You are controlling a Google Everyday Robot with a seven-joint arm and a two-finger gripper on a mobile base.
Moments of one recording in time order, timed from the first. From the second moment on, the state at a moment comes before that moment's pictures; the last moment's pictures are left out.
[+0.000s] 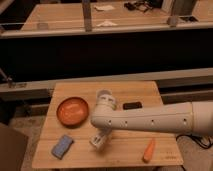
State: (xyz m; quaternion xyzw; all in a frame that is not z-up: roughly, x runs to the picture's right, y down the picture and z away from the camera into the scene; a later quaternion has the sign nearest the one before) arm -0.008 0.207 0.744 -0.24 -0.10 -0.36 0.89
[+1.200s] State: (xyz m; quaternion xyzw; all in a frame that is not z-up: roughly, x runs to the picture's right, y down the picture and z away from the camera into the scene) arm -0.054 0.165 0.759 -0.23 -0.10 -0.39 0.89
